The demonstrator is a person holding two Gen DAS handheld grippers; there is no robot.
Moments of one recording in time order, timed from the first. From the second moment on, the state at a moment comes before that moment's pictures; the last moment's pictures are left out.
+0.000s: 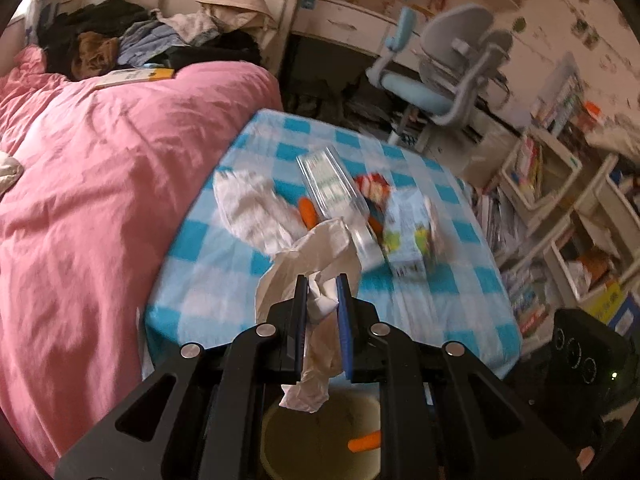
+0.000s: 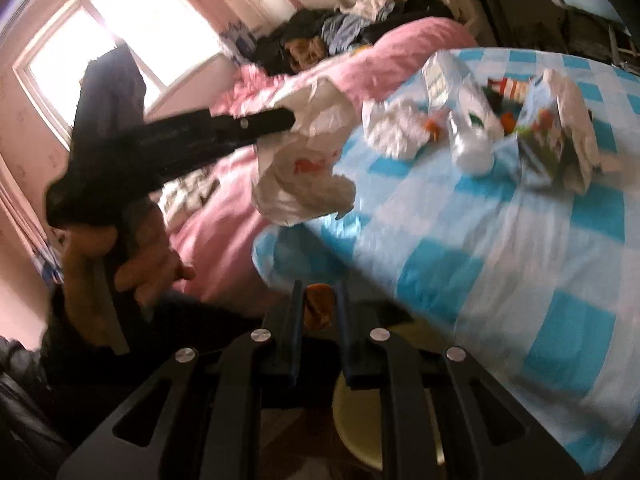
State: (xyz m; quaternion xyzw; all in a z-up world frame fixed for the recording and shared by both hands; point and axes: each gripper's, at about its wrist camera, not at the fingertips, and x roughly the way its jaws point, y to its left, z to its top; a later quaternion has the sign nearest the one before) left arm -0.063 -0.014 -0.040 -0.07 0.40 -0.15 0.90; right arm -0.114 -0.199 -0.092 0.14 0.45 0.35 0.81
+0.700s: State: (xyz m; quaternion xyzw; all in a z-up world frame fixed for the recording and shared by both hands) left arm -0.147 -0.048 -0.084 -0.01 0.45 -0.17 0.88; right arm -0.141 -0.249 -0.084 0.14 0.41 0.22 0.87
